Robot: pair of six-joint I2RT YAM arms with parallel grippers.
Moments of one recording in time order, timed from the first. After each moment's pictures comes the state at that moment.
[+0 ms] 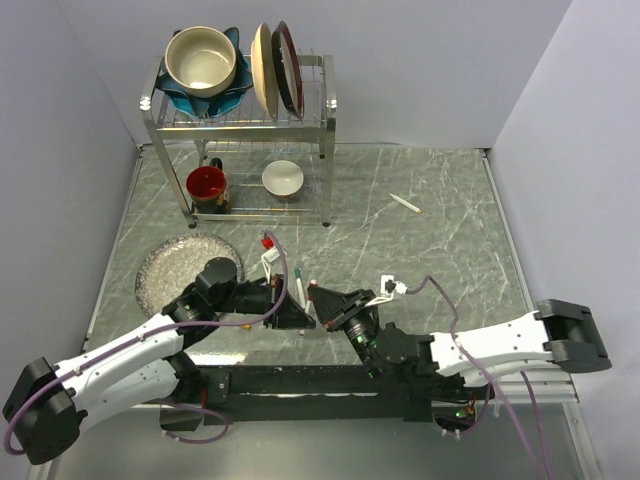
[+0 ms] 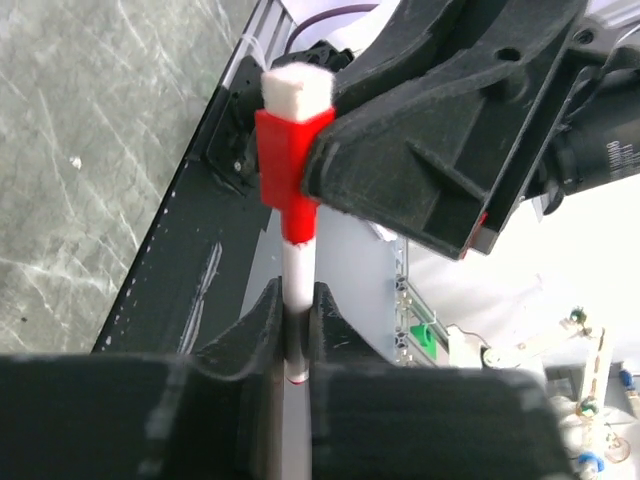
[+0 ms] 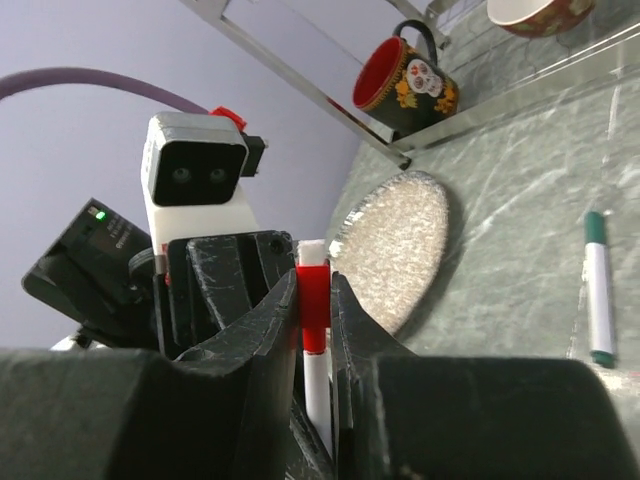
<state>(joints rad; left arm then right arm) -0.77 0.86 0.44 0.26 0.77 -0.88 1.58 1.09 0.42 0.82 1.06 0.83</state>
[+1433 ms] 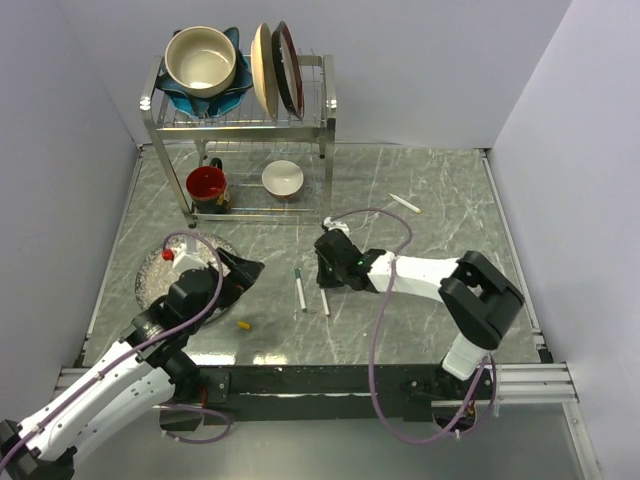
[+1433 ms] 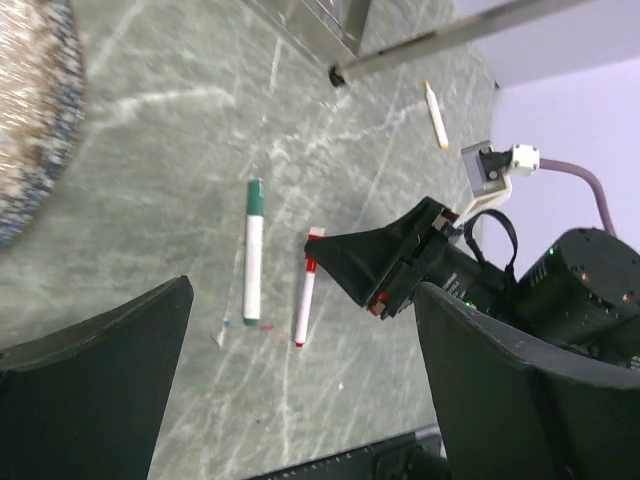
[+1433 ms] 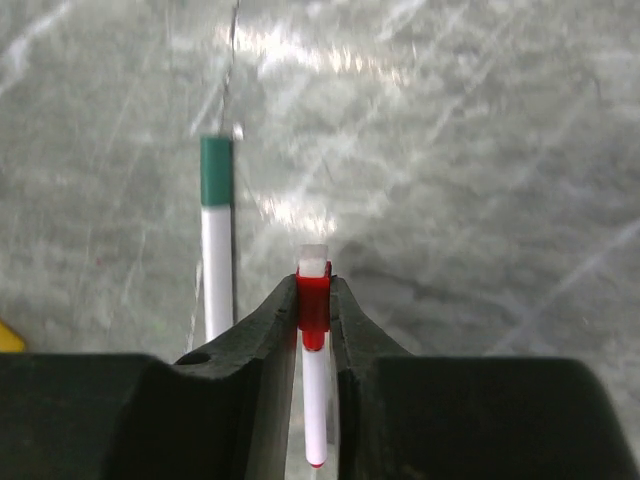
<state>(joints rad) -0.70 0.52 0.49 -0.40 -0.32 -1.17 0.85 1.66 0.92 -0.15 0.15 0.65</state>
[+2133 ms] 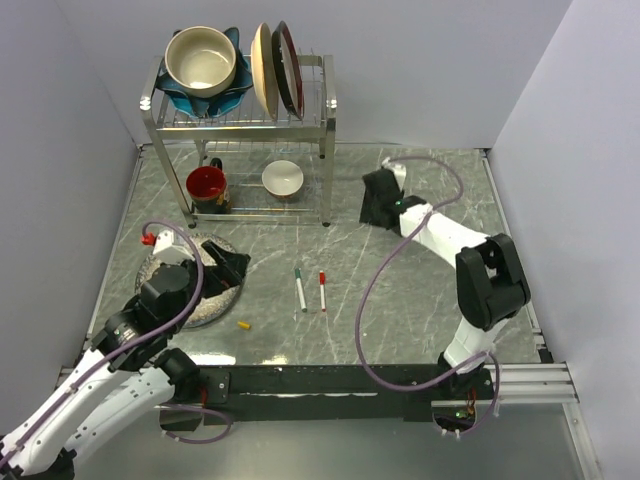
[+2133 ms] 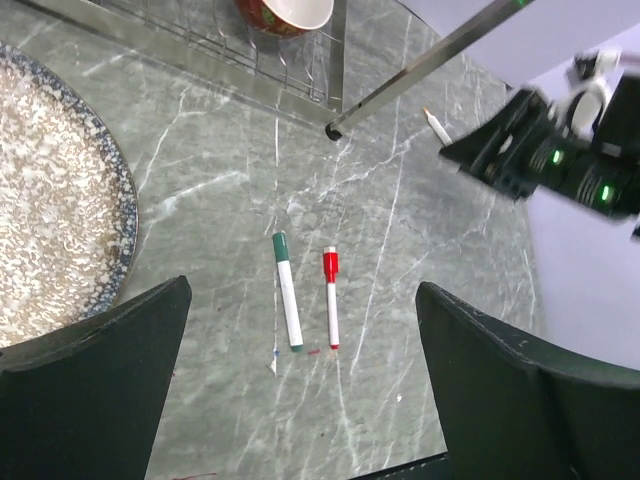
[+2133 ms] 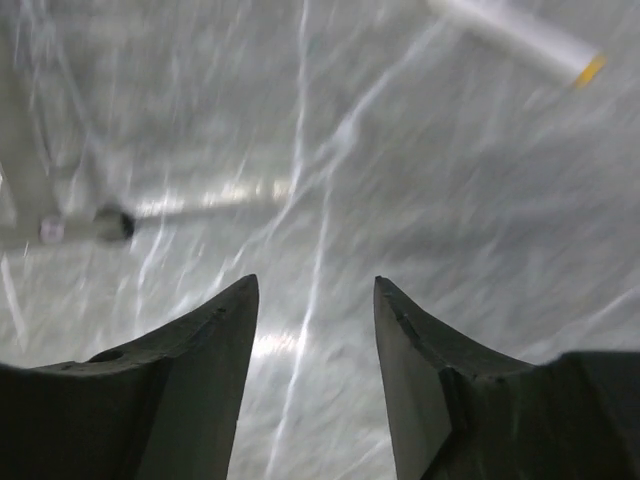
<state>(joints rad) -0.70 0.48 0.69 -0.55 -0.40 -0.85 0.45 1.73 1.21 -0.34 0.35 0.52</state>
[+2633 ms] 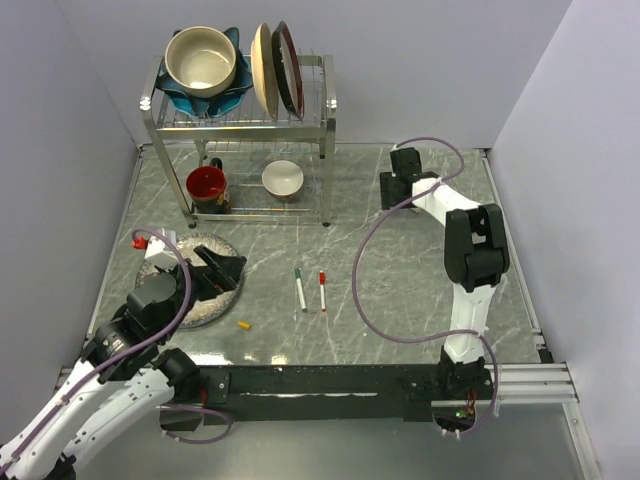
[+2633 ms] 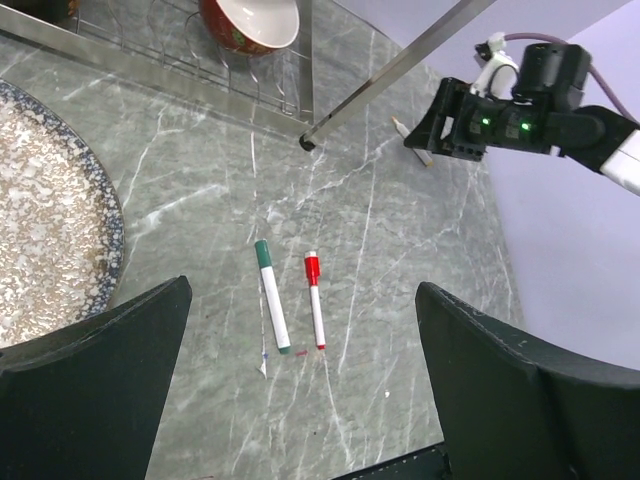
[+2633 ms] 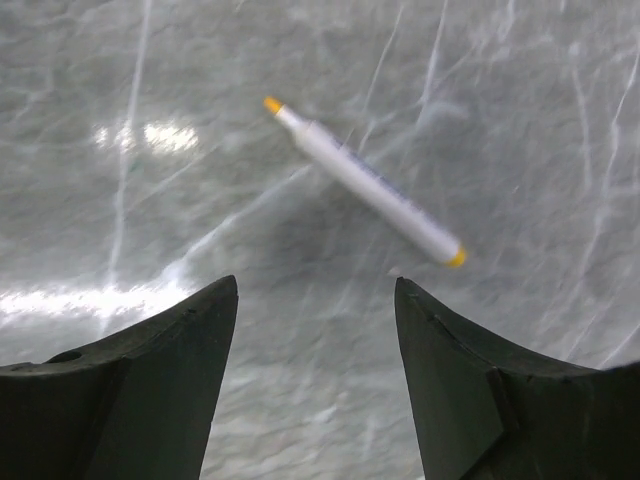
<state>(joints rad) -0.71 0.40 0.69 -0.55 -0.37 -0.80 0.21 2.04 1.50 -0.39 0.21 0.09</state>
